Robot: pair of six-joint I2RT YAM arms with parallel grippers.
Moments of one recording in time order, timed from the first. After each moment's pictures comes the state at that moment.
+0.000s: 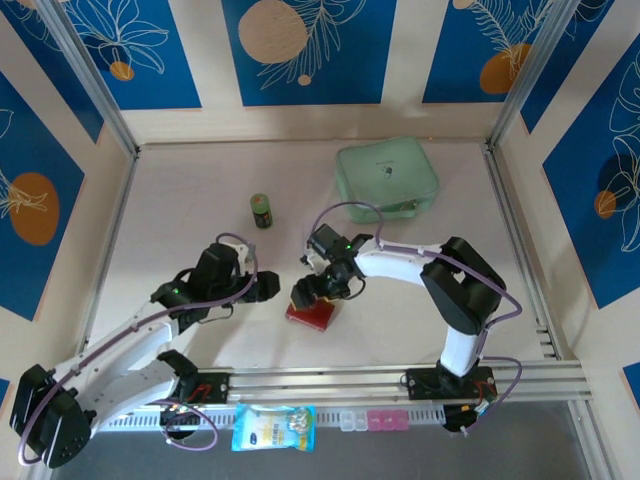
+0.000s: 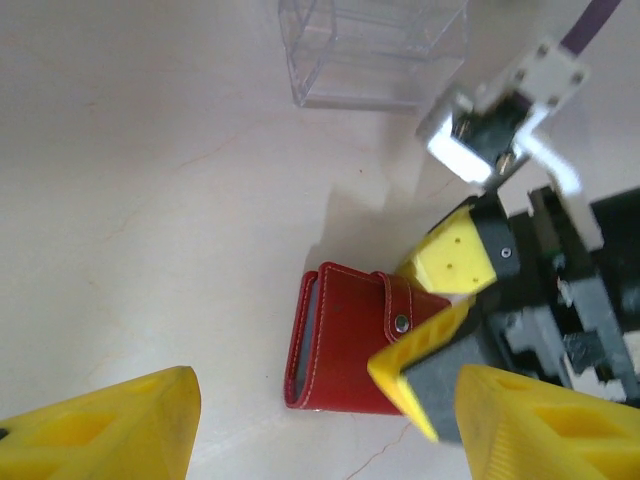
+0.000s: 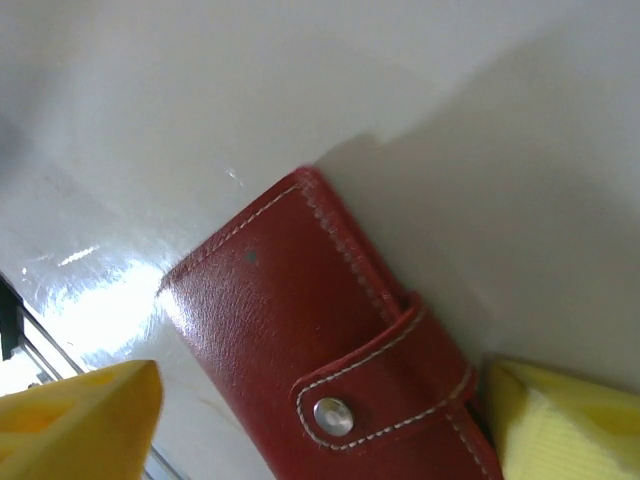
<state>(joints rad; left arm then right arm) -0.62 0.90 0.57 -0.44 0.19 -0.66 0.84 1.78 1.07 -0.57 -0.44 0.45</state>
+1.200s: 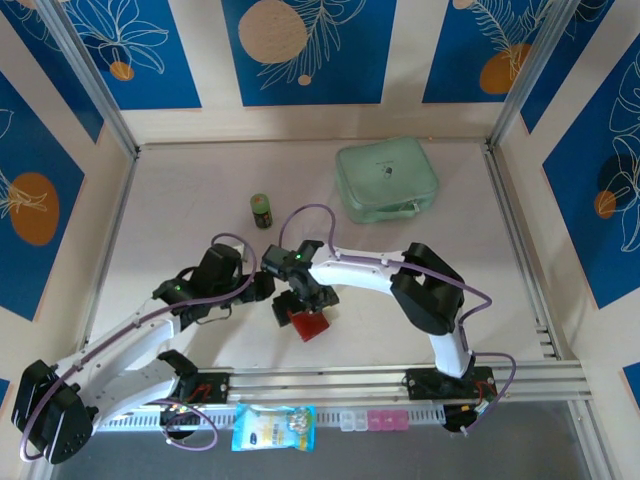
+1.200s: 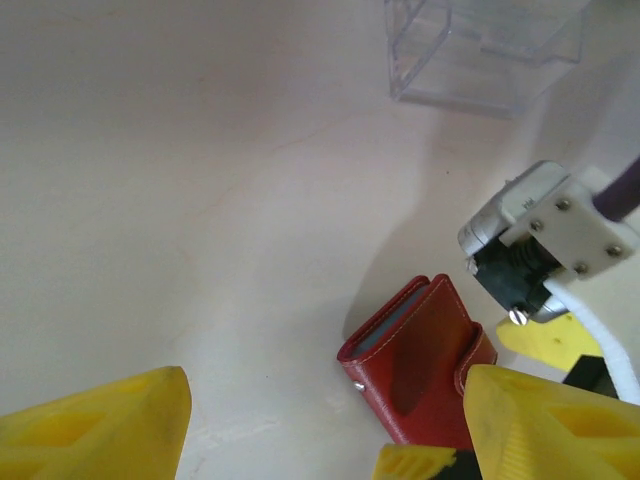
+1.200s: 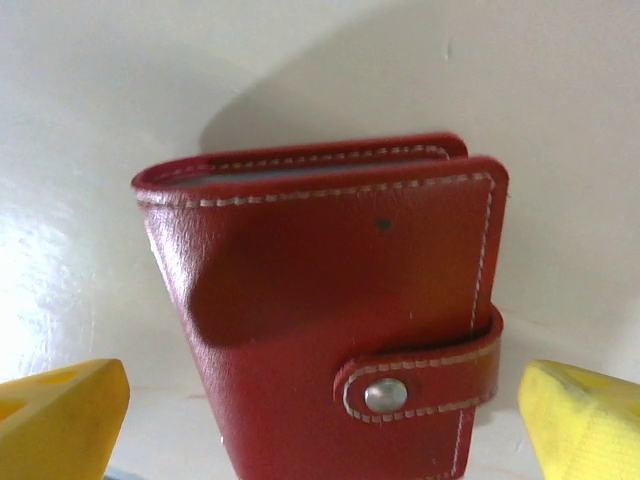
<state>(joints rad) -0.62 0.94 0.60 -0.53 0.08 -0.70 1.07 1.98 1.43 -1.00 -0.08 0.63</state>
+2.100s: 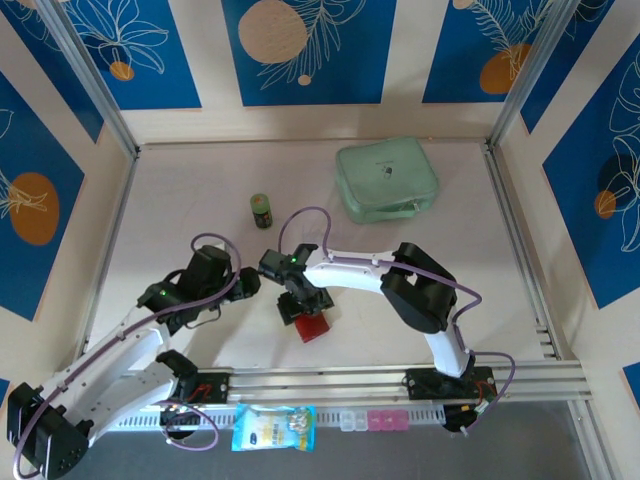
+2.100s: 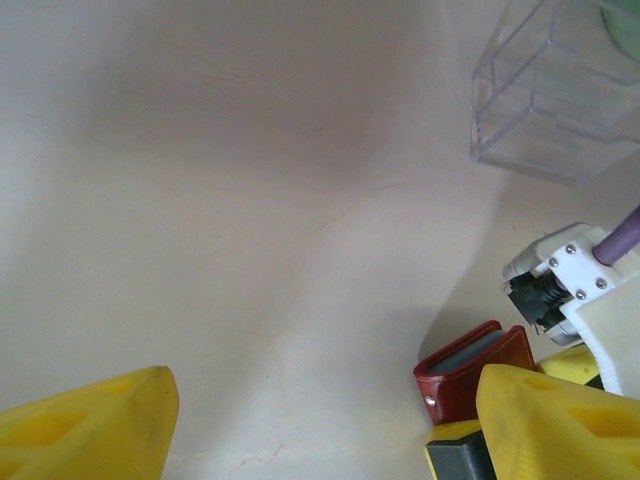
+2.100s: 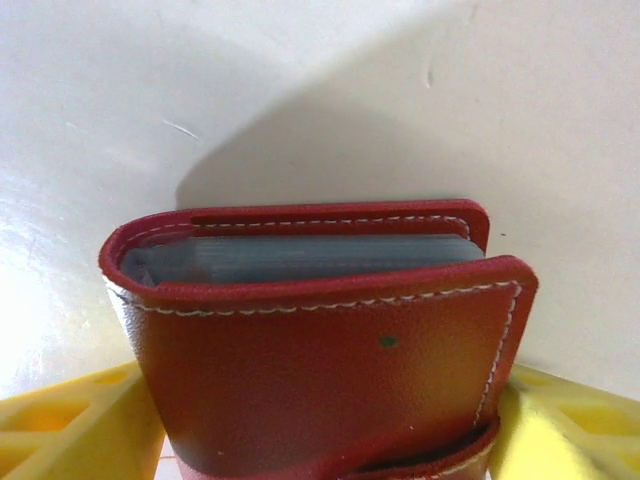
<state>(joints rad) -0.59 0.84 0.63 -0.68 -0.08 -0.76 1.07 2.02 1.44 -0.99 -0.03 0.68</state>
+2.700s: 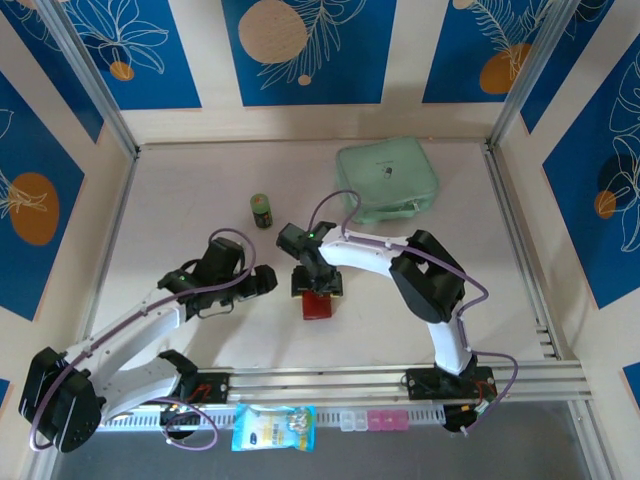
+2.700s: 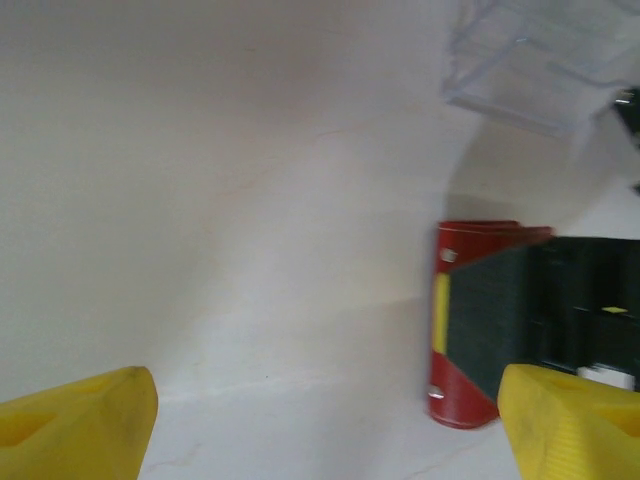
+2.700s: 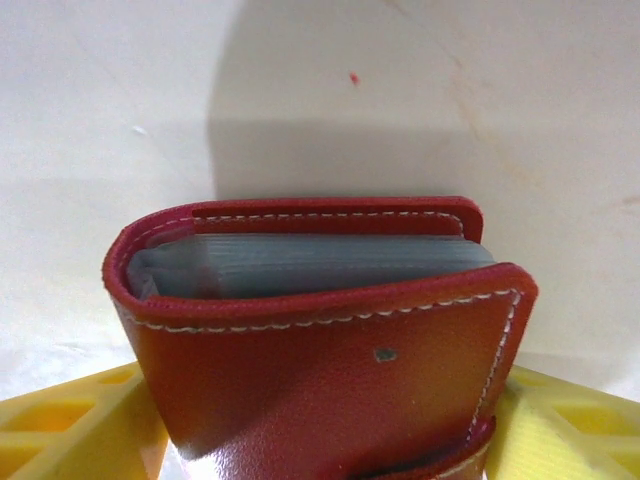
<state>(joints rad) -0.58 1.02 0.64 -0.56 0.12 -0.81 0.92 2.01 1.45 -0.98 -0.05 0.90</state>
